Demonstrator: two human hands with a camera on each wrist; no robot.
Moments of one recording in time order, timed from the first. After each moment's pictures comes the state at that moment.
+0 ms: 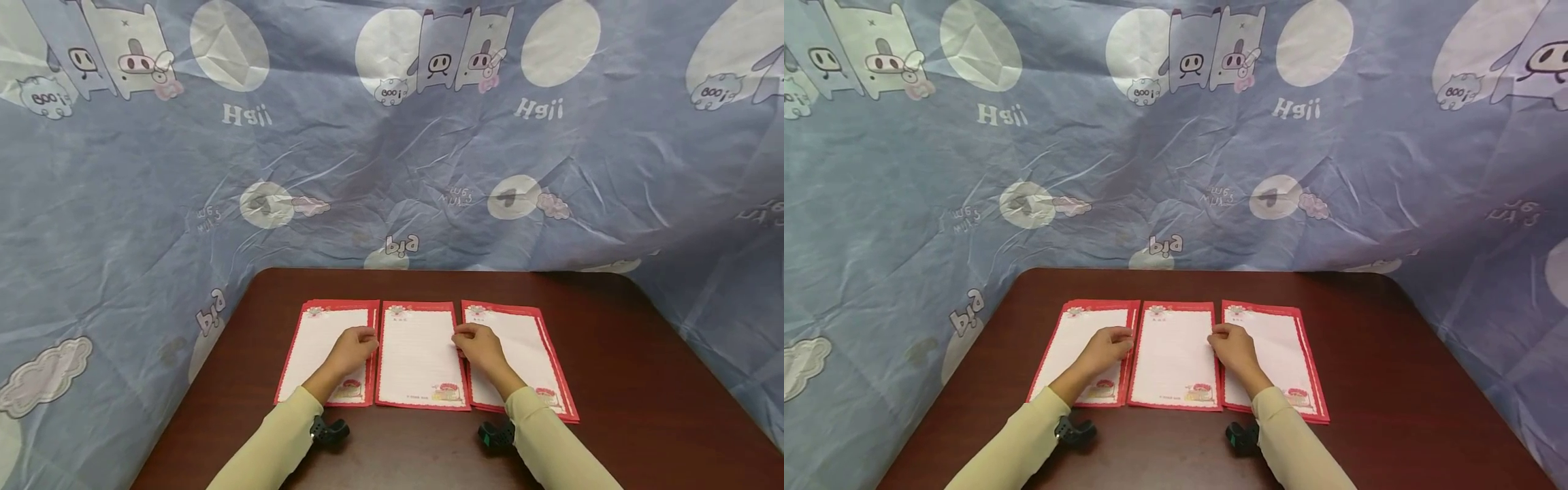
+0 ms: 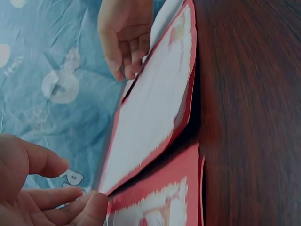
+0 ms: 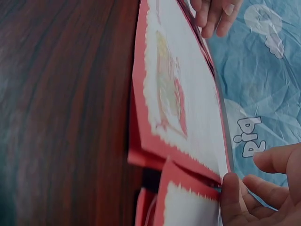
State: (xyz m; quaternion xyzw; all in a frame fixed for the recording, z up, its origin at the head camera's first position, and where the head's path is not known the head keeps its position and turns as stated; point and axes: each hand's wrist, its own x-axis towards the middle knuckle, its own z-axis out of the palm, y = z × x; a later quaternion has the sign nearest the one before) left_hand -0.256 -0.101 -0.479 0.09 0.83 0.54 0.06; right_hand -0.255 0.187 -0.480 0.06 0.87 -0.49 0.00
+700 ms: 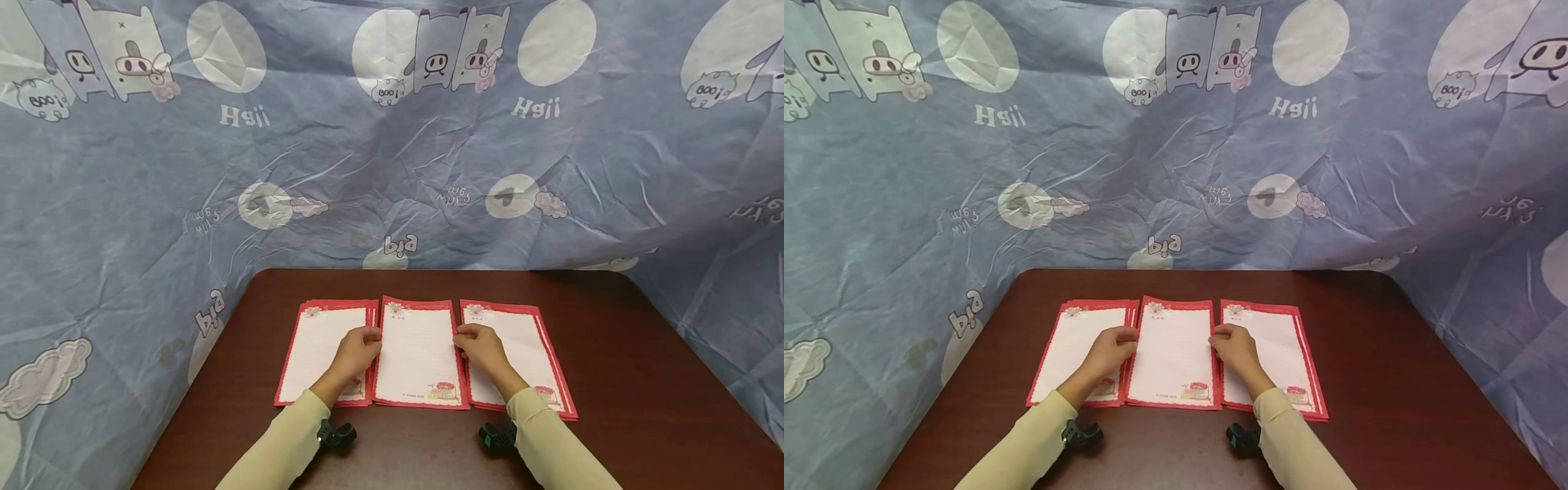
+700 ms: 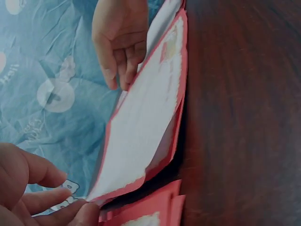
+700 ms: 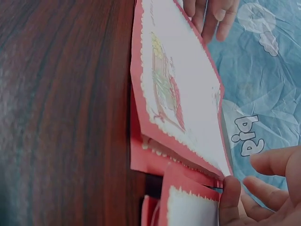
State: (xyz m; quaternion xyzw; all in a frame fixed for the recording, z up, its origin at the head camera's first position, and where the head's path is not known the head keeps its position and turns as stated) left_hand -0.251 -0.086 -0.481 0.09 0.85 0.51 0.03; right_hand -0.249 0.193 -0.480 0.08 0.85 -0.52 0.01
